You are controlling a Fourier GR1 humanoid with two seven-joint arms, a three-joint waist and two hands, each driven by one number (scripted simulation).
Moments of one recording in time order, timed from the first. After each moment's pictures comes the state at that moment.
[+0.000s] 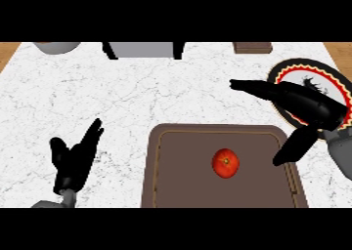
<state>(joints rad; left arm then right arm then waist) -0.01 0.27 -0.23 -1.41 0.28 0.20 0.14 -0.52 -0.62 0.34 -1.51 0.17 0.49 -0.11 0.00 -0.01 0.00</state>
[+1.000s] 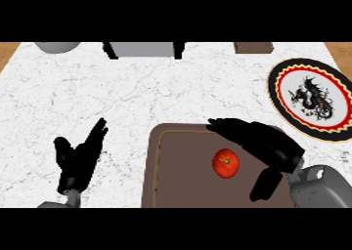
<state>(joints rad) 0.00 0.20 -0.19 -1.44 0.21 0.17 0.18 -0.30 -0.42 0.42 -1.67 0.49 0.52 0.03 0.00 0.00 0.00</state>
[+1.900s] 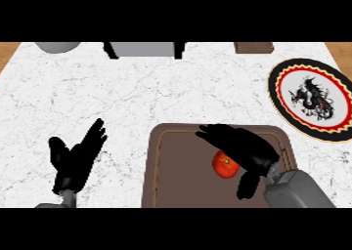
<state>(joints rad) 0.01 0.17 -0.12 -1.45 0.18 0.09 0.21 -0.27 -0.28 0.44 -1.56 0.79 0.51 0.00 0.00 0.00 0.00</state>
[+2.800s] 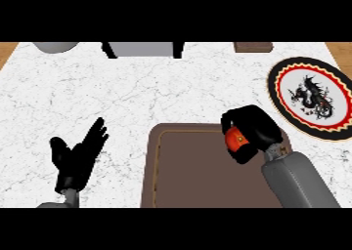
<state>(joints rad) 0.01 0.13 -0.10 -1.45 0.14 0.08 0.19 -0.36 -0.19 0.26 -1.37 0.98 0.27 0.02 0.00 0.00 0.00</state>
